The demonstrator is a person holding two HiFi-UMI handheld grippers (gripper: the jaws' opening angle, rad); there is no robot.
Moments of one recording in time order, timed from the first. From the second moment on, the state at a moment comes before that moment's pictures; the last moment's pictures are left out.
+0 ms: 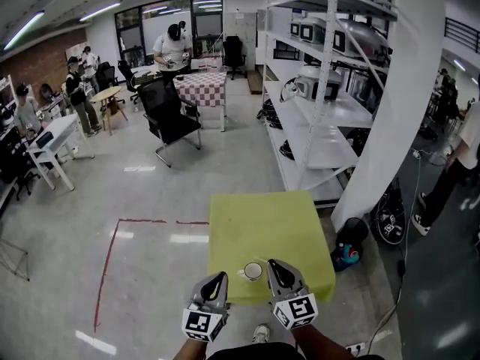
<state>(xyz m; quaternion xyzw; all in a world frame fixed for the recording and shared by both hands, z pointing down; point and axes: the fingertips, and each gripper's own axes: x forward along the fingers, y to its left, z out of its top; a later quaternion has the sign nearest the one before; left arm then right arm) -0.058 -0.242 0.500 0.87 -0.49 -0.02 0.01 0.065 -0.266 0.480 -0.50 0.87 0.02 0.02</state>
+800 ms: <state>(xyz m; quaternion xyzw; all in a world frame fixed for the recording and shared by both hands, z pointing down) -0.032 -0.321 0.511 0.85 -0.52 0.00 0.02 0.091 -0.350 0.501 -0.47 0.88 0.00 0.02</state>
